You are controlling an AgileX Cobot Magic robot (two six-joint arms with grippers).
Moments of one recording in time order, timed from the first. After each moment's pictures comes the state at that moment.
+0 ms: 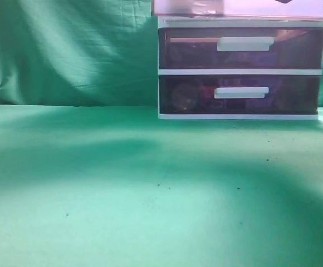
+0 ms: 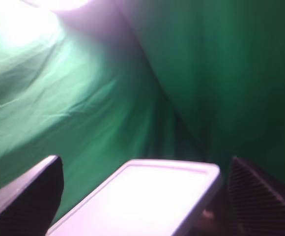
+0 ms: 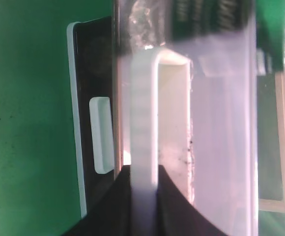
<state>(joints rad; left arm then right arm) -0.78 2.14 -2.20 0.37 -0.07 0.18 0.30 1.38 -0.76 -0.29 -0.13 -1.08</state>
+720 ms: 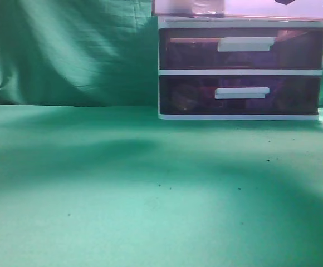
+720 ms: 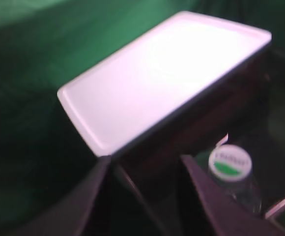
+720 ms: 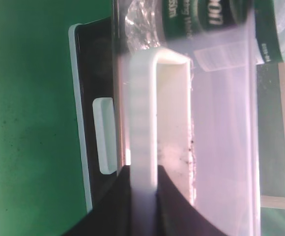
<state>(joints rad) -0.78 1.87 -2.33 0.39 0.88 0.00 0.30 1.38 -0.76 -0.30 -0.12 -1.04</state>
